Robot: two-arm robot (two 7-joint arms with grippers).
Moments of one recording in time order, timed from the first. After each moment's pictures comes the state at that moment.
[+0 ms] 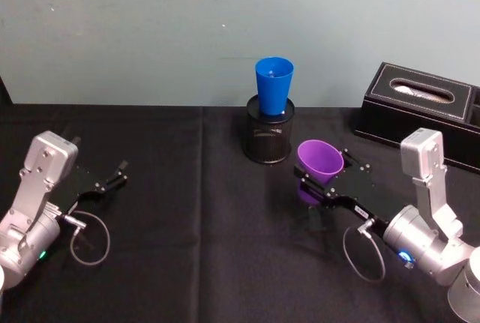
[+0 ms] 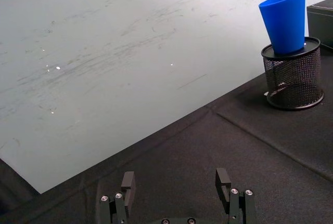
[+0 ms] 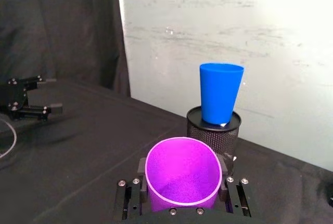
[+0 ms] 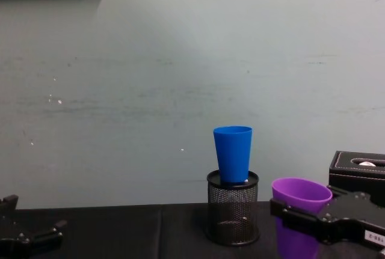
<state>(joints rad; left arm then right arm) -0.20 0.60 0.45 -1.41 -0.25 -0.12 0.03 0.23 0.35 -0.31 -1.34 0.32 -0.16 0.47</state>
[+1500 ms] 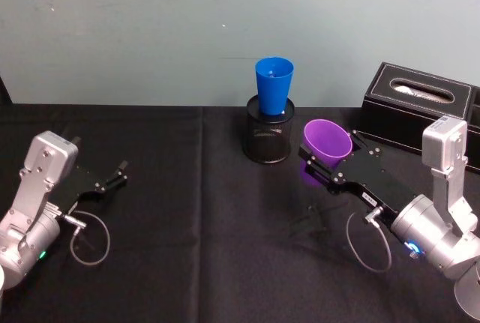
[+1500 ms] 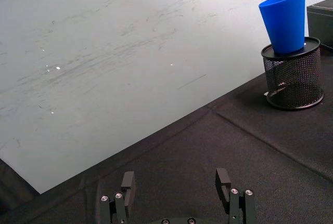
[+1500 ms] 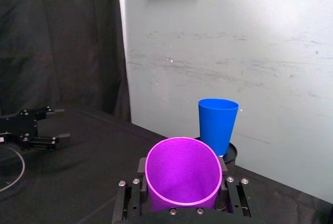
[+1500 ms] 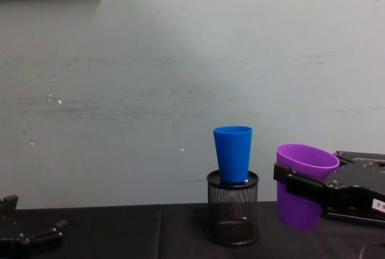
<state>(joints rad) -0.20 0.60 0.45 -1.41 -0.25 -0.12 0.03 0.20 0.37 -0.29 -1.44 0.36 -0.19 0.46</state>
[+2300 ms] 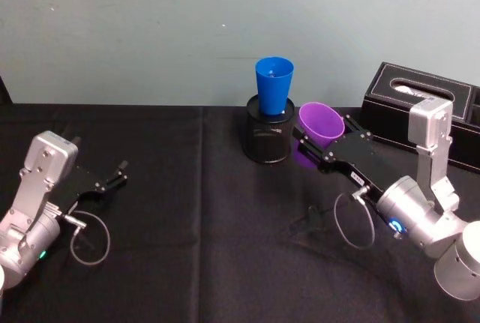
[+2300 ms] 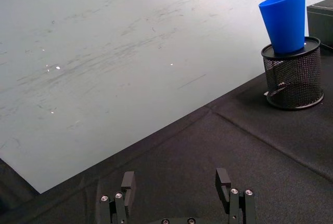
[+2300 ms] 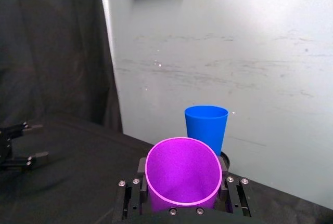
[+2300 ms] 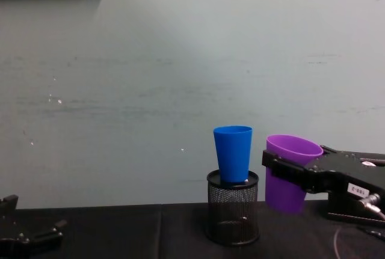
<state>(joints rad) -0.20 0.60 0.45 -1.41 -0.25 -0.12 0.03 0.28 0.30 -0.30 -1.34 0.36 -0.18 0.43</state>
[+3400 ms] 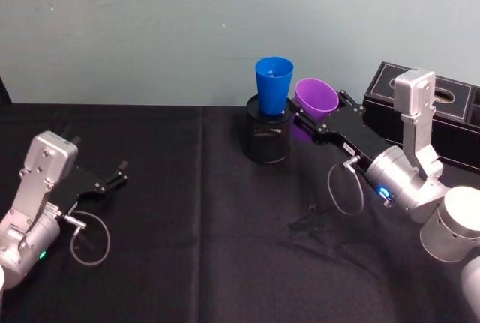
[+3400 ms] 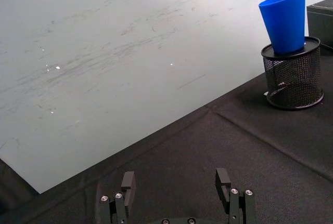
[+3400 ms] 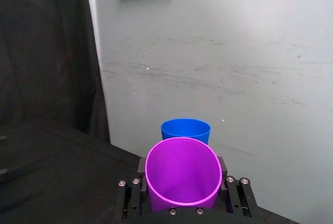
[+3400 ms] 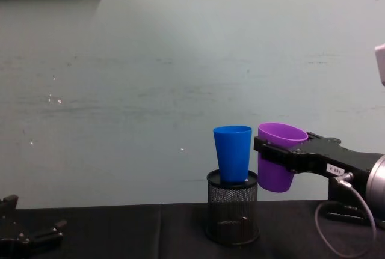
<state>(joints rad) -0.20 0.60 0.45 -1.41 -0.25 -0.12 0.03 0.46 0.23 -0.30 -1.11 0.32 -0.22 0.46</state>
